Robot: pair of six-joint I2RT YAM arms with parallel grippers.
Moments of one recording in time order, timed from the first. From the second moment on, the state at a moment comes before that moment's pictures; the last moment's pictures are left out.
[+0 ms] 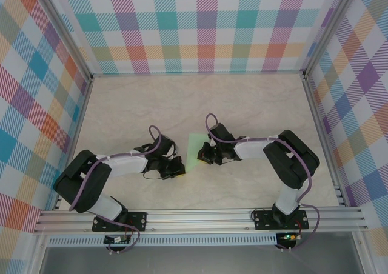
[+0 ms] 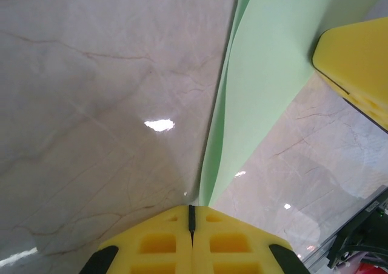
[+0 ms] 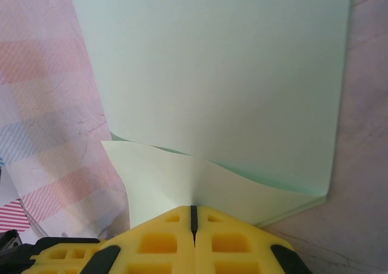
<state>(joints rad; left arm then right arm) -0.63 1.49 0.60 -0.22 0.46 -0.87 0.71 1.78 0.82 -0.02 -0.43 1.01</state>
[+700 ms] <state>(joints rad) -0.63 1.56 0.60 -0.03 0.44 -0.98 0.71 1.78 0.82 -0.02 -0.43 1.00</state>
